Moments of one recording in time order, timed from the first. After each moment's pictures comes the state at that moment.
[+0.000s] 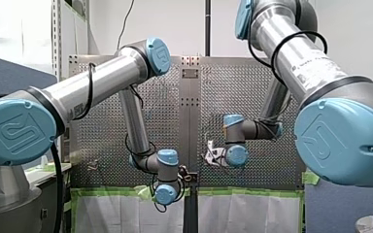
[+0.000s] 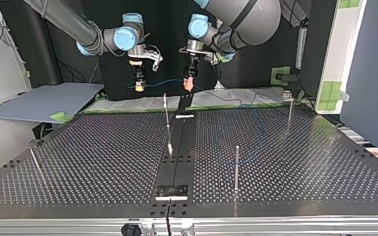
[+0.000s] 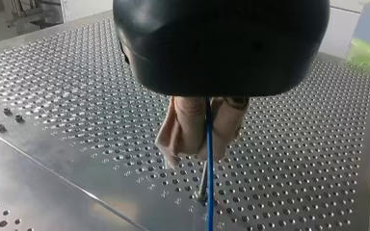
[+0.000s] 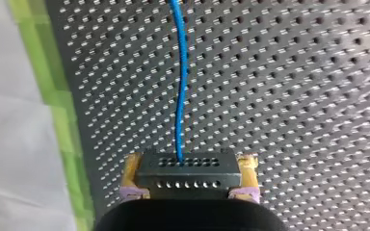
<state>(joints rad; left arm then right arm) -0.63 -2.60 -1.82 -1.83 -1.97 -2.09 2.14 -0.79 1.79 -0.77 1.79 1.63</state>
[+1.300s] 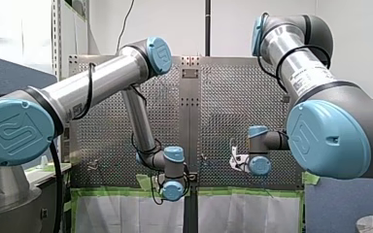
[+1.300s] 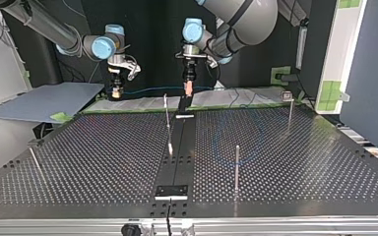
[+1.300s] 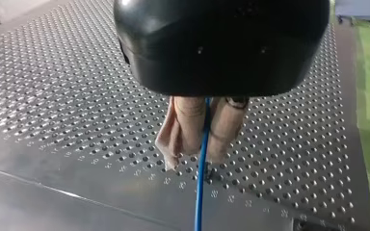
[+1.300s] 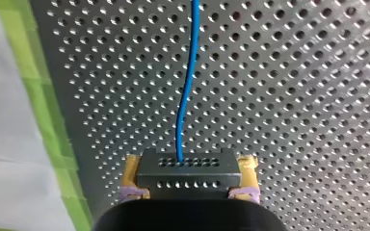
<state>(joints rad) -0.65 -2.60 -1.74 -1.89 -2.08 -1.85 1.93 -0.71 1.77 -0.90 1.70 1.64</state>
